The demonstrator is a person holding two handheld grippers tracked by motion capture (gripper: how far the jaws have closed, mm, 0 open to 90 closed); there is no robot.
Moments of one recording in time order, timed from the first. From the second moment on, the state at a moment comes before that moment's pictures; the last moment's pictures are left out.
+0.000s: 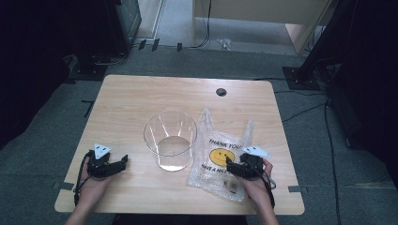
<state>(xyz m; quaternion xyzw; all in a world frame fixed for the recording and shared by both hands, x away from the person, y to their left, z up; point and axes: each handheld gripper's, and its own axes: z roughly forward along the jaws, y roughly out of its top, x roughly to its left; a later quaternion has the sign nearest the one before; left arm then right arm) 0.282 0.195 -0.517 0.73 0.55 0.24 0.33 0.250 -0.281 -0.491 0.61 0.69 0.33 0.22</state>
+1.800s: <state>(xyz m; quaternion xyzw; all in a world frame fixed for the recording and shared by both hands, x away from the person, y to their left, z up) 0.282 0.195 -0.517 0.73 0.54 0.24 0.33 0.277 -0.203 -0.494 0.56 0.68 0.42 0.24</state>
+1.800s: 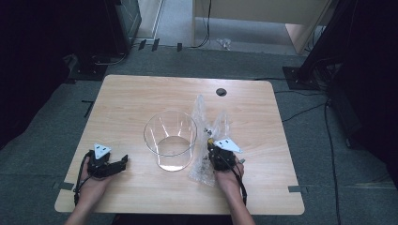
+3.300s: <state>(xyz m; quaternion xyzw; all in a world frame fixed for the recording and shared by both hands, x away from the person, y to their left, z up) 0.282 0.198 -0.516 0.73 0.55 0.24 0.34 0.279 -0.174 -0.332 0.46 0.58 0.56 0.37</state>
